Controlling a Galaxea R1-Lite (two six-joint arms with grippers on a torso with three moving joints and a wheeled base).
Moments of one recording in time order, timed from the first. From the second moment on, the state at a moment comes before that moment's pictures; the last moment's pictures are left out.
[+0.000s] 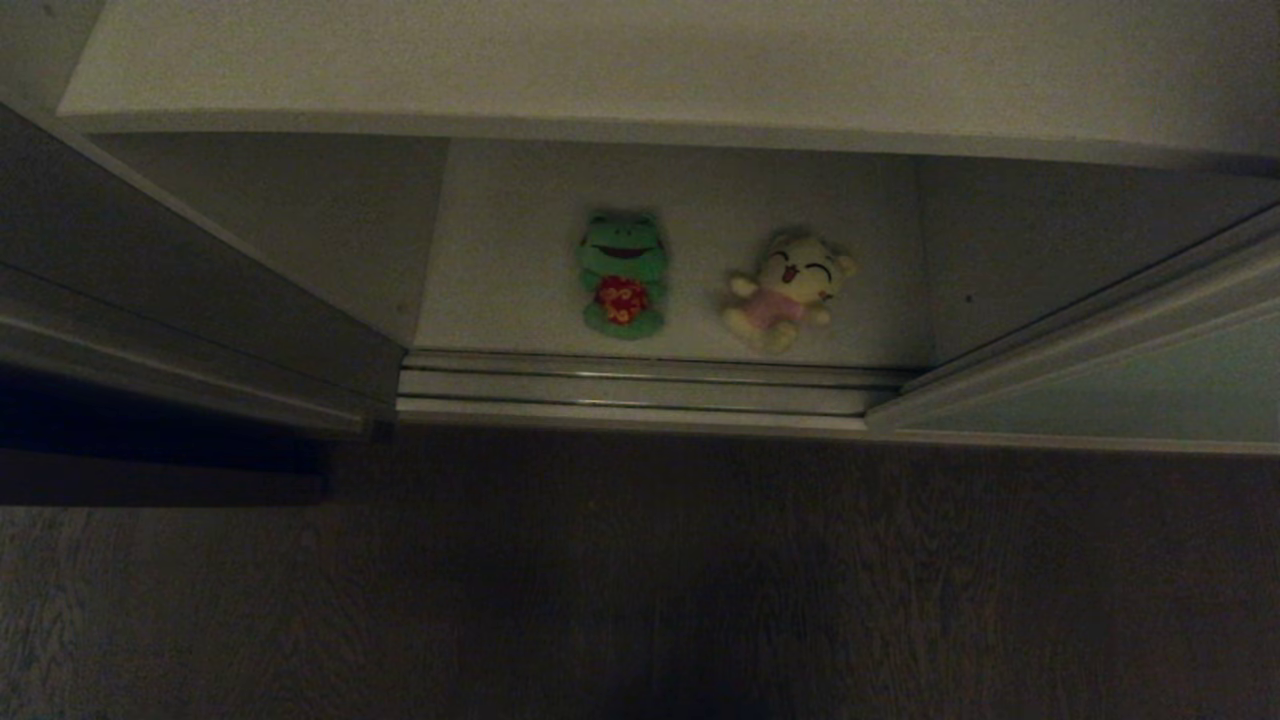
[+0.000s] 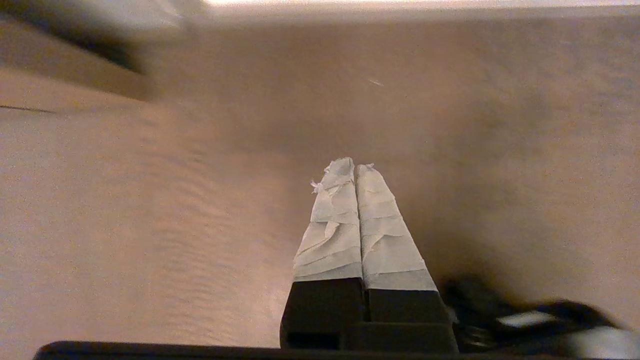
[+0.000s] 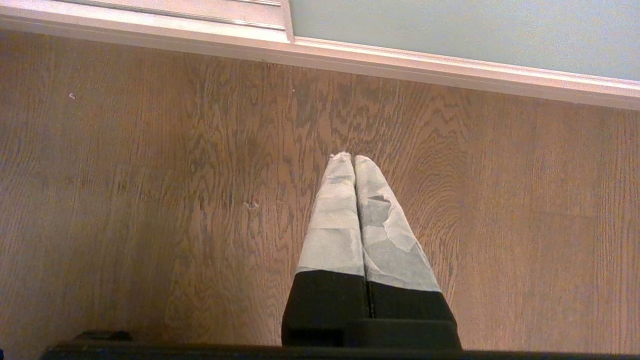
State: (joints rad) left arm -0.01 0.43 -0.34 0.10 -0.22 0.04; right arm 0.00 0.00 0.00 -0.01 0.00 -0.02
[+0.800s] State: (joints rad) left arm -0.20 1.78 -0.88 -0.49 -0.29 -0.14; right arm 0.00 0.00 0.00 -0.01 0.00 -0.02
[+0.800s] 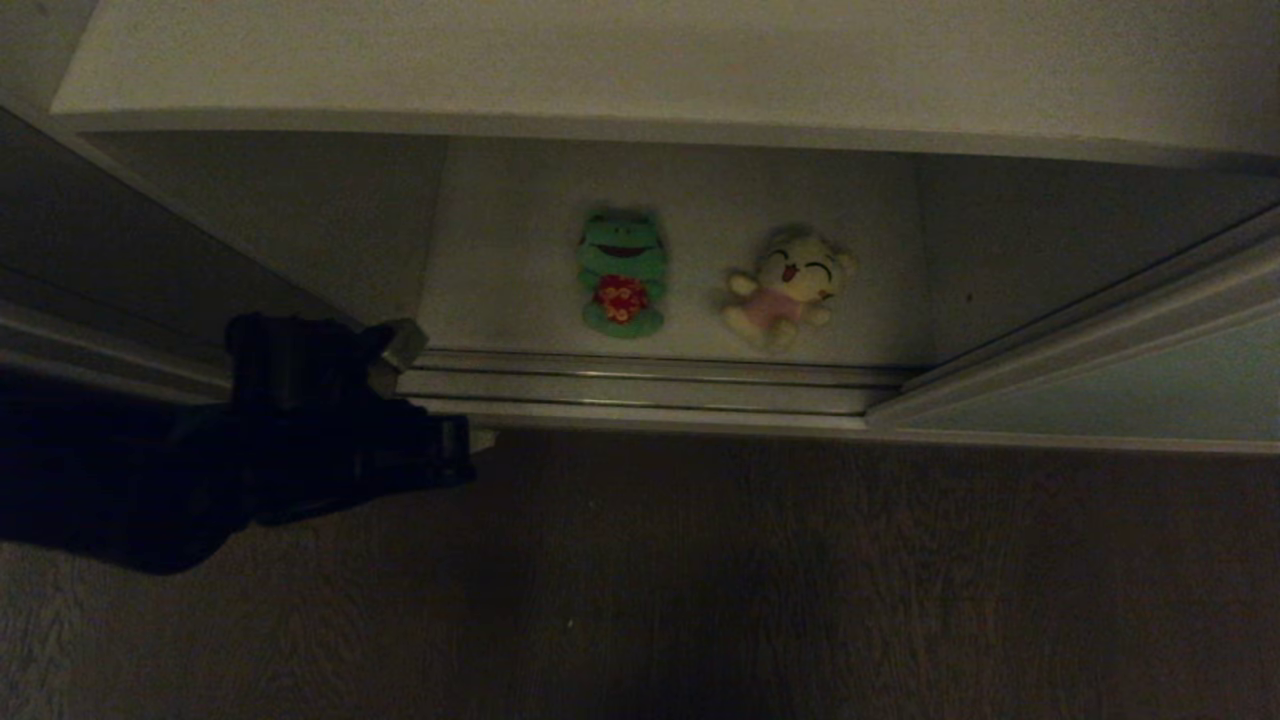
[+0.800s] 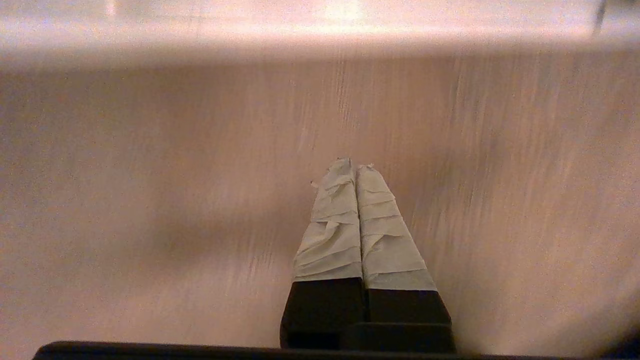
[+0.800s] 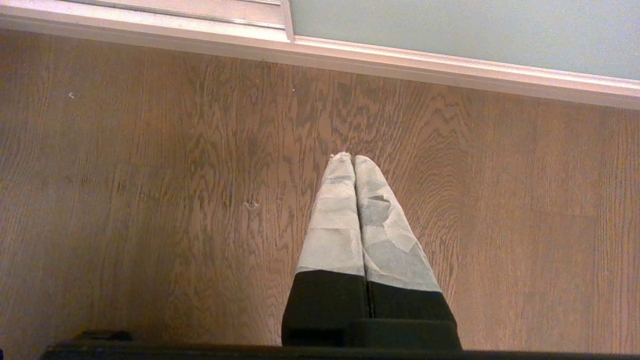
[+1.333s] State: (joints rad) left arm -0.32 2.11 -1.42 -0.51 -0.12 -0.30; right arm 0.00 0.00 0.00 -0.01 0.00 -0.02
